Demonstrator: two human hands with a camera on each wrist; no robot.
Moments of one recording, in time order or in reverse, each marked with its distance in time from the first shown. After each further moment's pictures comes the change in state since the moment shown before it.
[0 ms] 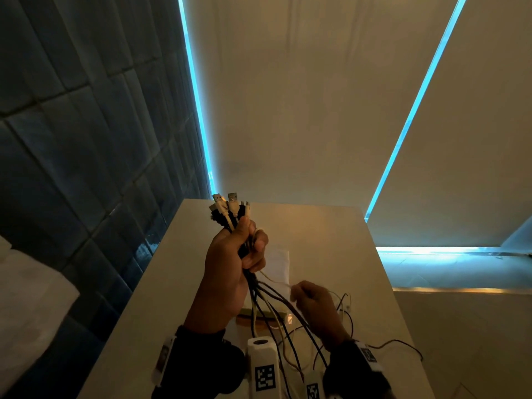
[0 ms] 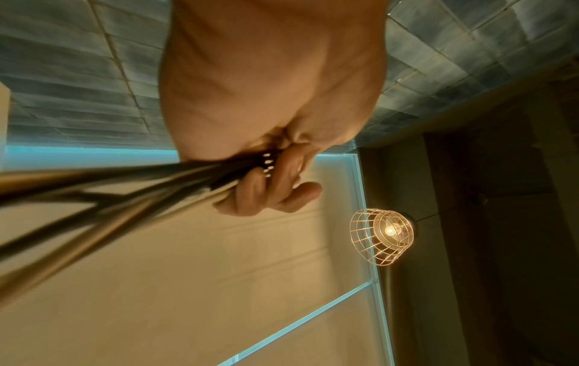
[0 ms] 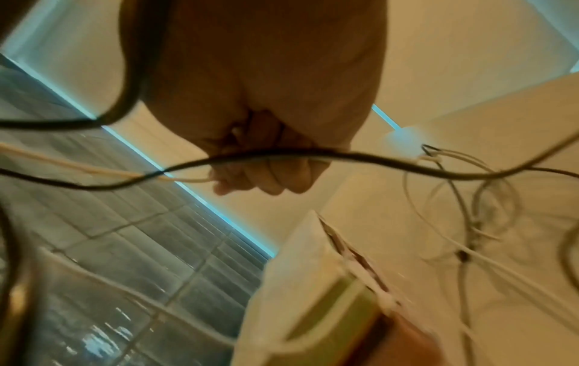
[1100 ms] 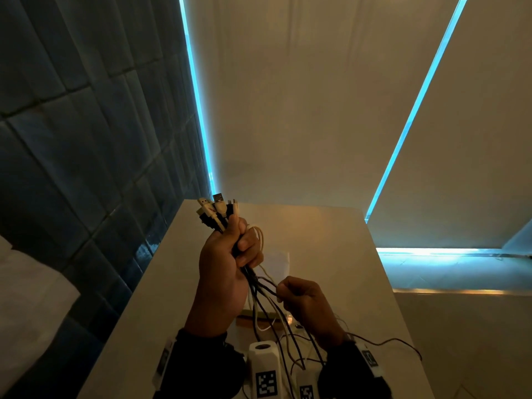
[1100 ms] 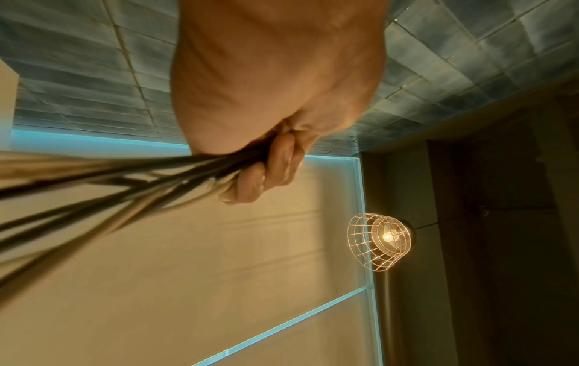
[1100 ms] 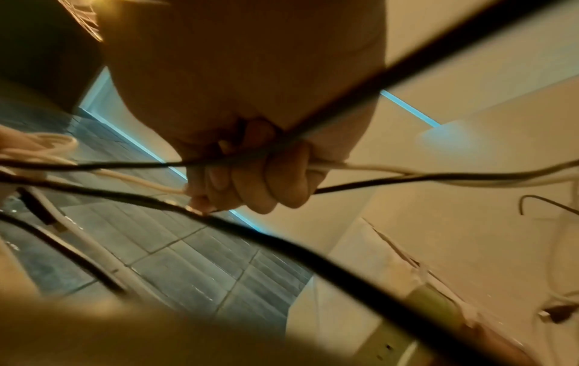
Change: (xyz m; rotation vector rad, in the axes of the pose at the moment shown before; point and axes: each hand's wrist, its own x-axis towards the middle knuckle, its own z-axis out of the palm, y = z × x) left_hand -0.003 0.003 0.002 -0.149 0.031 0.055; right_hand -0.021 -0.060 0.002 0.250 -0.210 -0.088
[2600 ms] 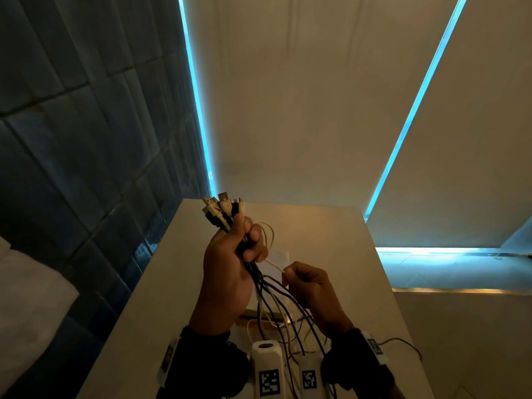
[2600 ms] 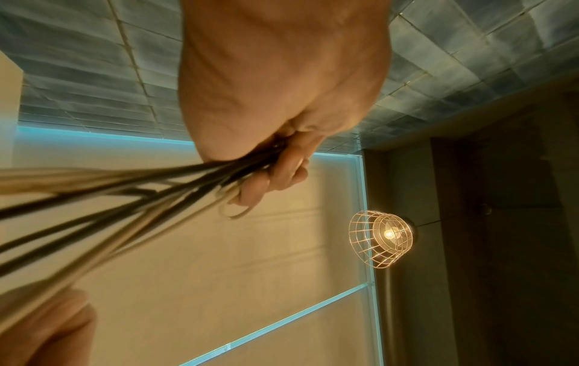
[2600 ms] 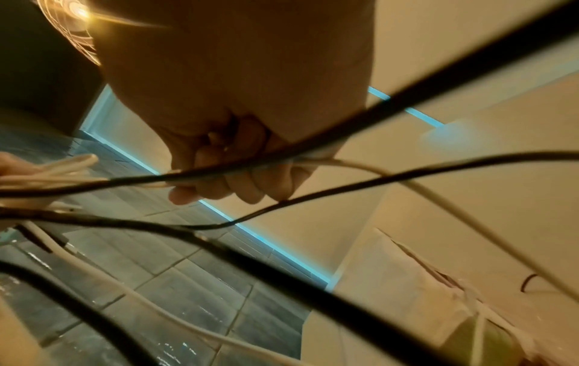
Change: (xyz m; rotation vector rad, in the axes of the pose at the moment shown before) left_hand 0.002 -0.007 0.001 0.018 0.003 0.026; right_hand 0.005 -0.016 -0.010 0.079 0.018 -0.155
